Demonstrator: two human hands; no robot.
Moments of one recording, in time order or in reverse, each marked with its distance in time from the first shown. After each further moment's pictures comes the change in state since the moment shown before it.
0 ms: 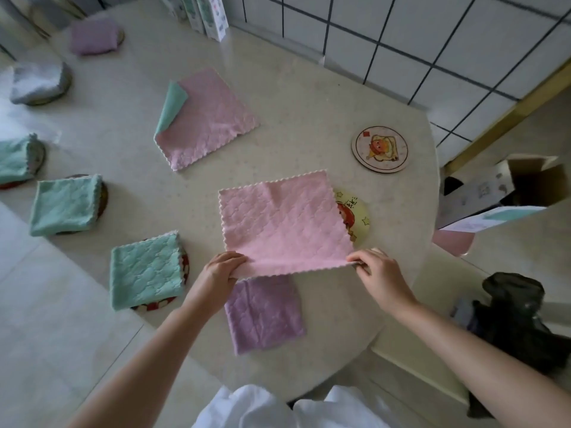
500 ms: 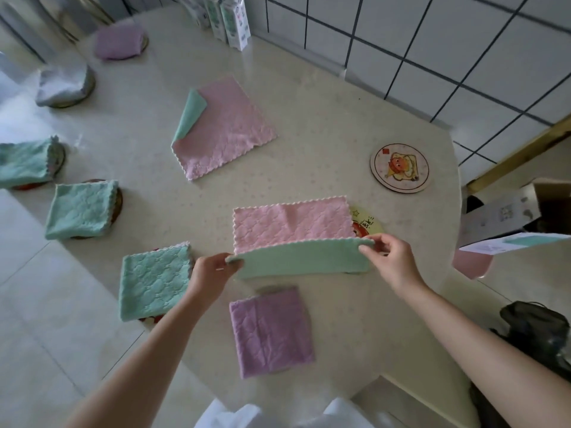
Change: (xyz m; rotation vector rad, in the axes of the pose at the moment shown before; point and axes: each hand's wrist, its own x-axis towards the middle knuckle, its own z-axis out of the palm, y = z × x) left_hand 0.031 -0.025 -0.013 -0.414 0.138 -0.580; right_hand 0.076 0.000 -0.003 0.481 0.067 0.469
